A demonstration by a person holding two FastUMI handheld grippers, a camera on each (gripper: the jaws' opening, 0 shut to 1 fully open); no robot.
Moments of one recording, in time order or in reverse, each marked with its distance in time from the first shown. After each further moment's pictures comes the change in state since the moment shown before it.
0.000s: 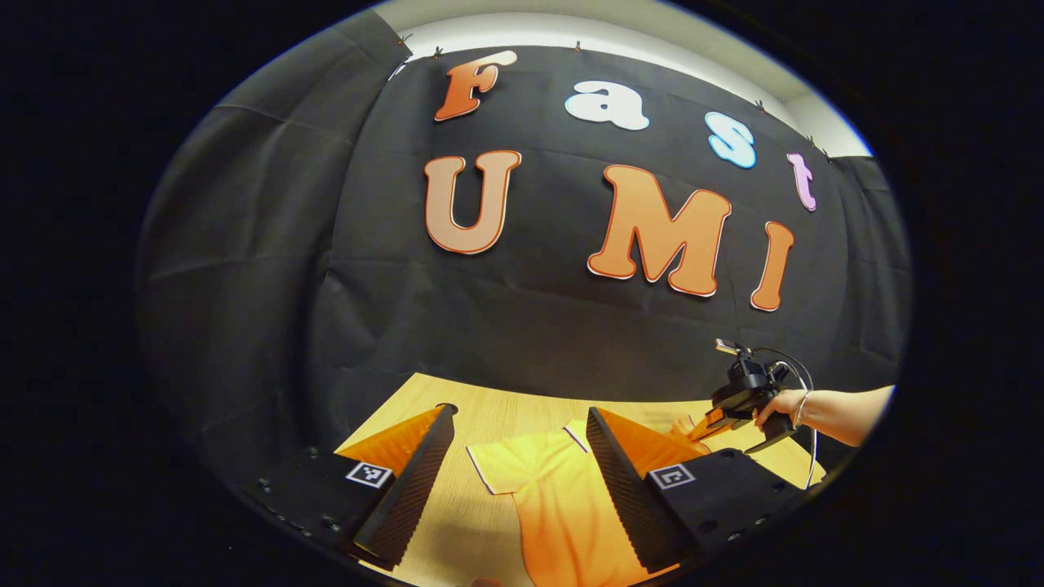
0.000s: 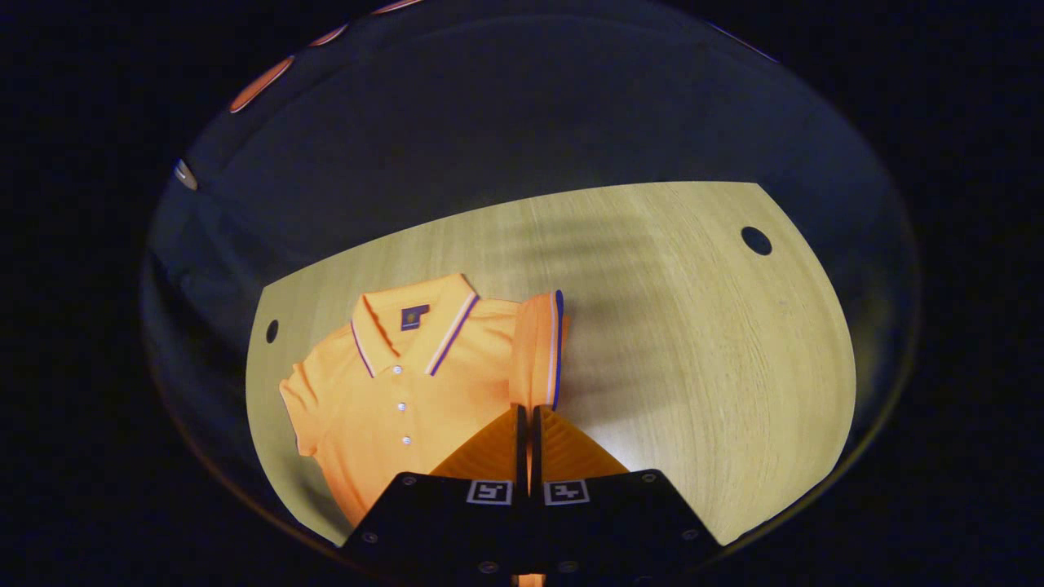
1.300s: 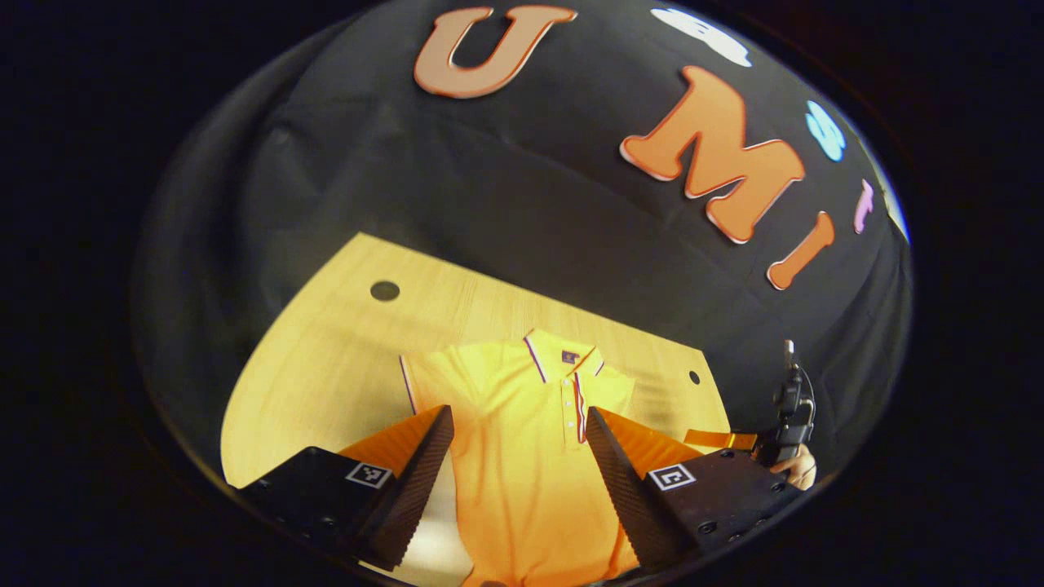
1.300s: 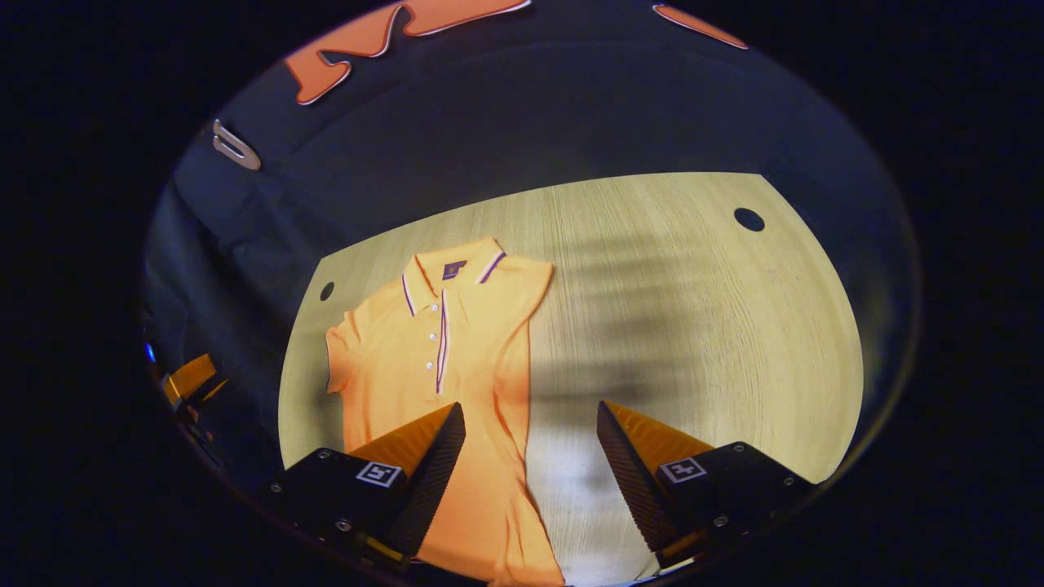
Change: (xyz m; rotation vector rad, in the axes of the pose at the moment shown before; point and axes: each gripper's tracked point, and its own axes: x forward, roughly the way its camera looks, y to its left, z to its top) left arm 0.146 -0.027 -0.095 -0.318 0.676 -0.131; right arm -0.071 -0.061 -0.074 -0.010 -0.023 0.120
